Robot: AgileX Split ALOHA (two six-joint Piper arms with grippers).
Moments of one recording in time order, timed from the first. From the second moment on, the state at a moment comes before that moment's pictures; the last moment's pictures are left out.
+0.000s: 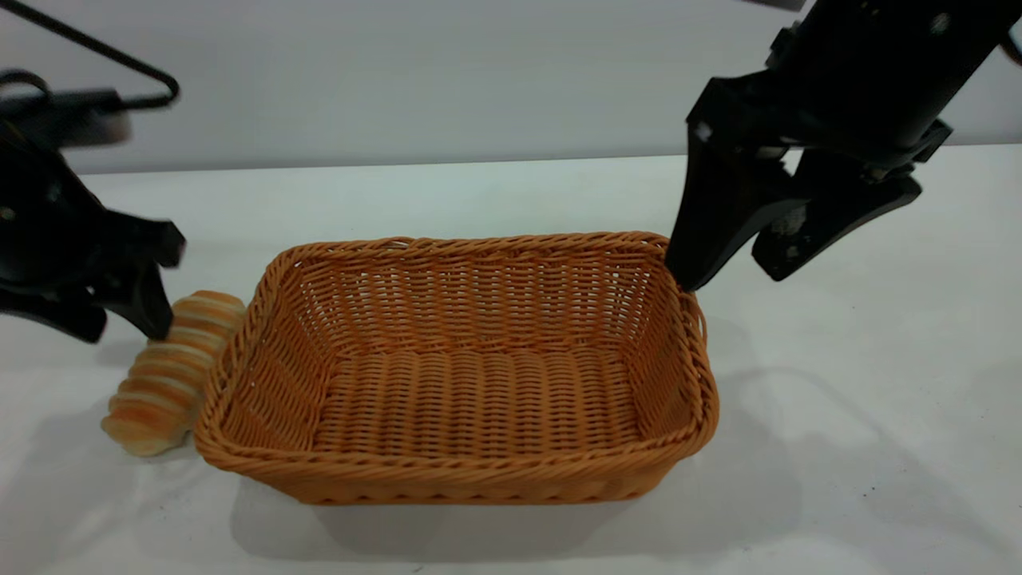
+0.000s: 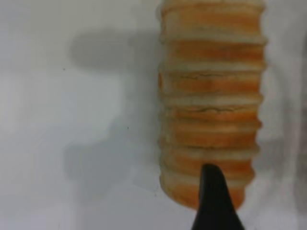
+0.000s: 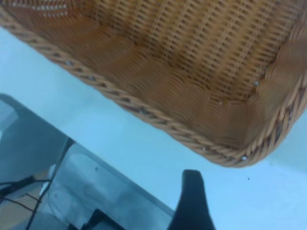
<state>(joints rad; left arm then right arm) -0.07 1.92 -0.92 -0.14 0.24 0.05 0.40 1.69 -1.05 0.52 0.77 -0.38</state>
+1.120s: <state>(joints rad) -0.07 2.10 -1.04 0.01 0.27 0.04 0.40 1.57 -1.05 0.49 0.88 -0.38</state>
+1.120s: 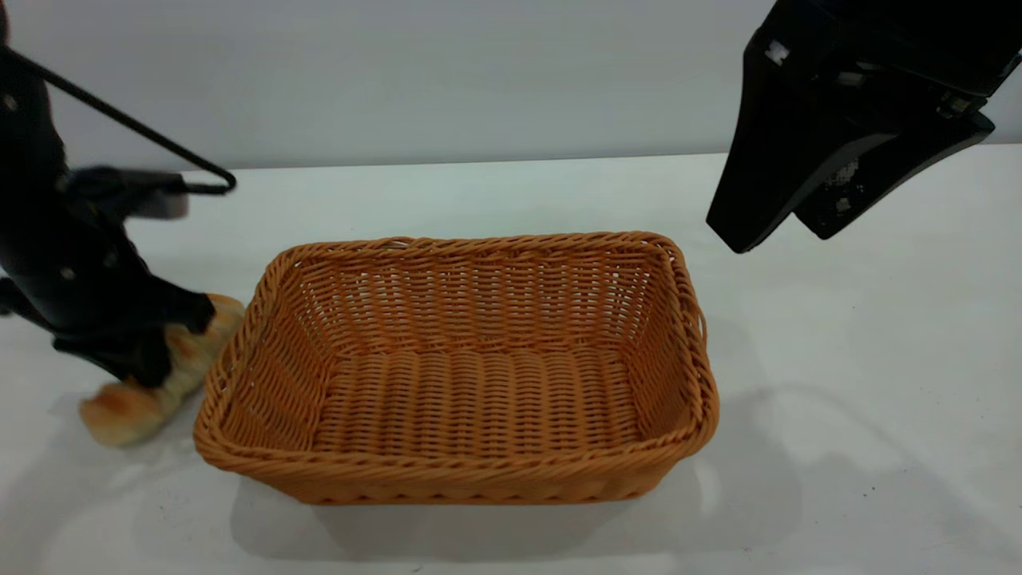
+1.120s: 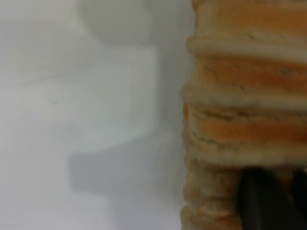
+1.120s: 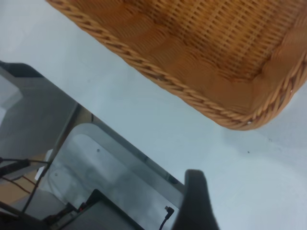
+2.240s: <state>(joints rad) -0.49 1.88 -1.03 -0.39 0.24 0.34 0.40 1.51 -1.05 0.47 0.91 -0.38</state>
